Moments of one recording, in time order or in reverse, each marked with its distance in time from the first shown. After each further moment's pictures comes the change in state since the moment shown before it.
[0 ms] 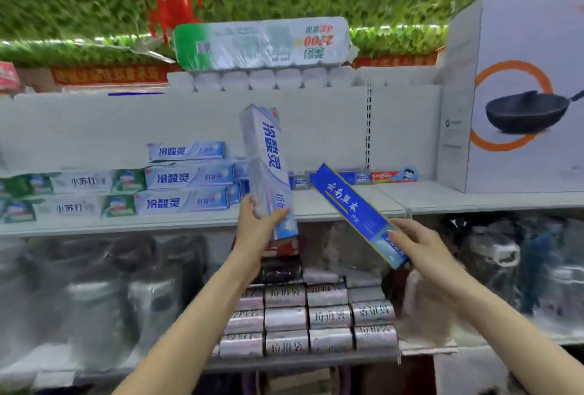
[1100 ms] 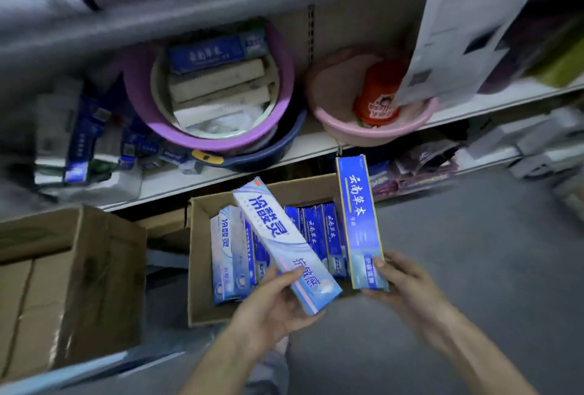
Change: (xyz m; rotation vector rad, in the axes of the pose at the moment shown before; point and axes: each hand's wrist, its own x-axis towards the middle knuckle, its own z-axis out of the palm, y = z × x) left_hand -0.348 -0.521 -0.086 -0.260 -0.165 -1.505; right_hand -0.380 0.473 0.097 0.612 0.010 1.130
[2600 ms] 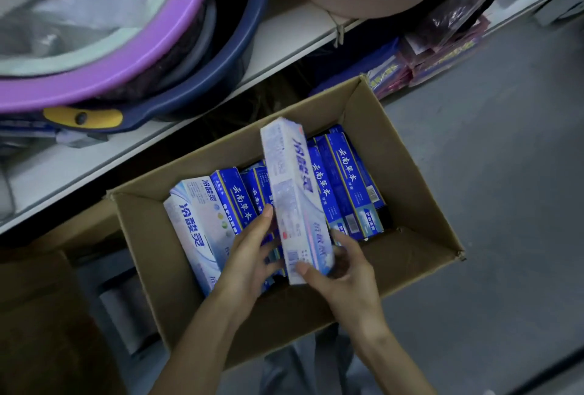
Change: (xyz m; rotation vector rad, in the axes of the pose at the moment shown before) left_hand 0.165 0.060 -0.083 0.373 0.159 0.020; right_hand 0.133 0.146 0.107 -0.127 0.400 -0.017
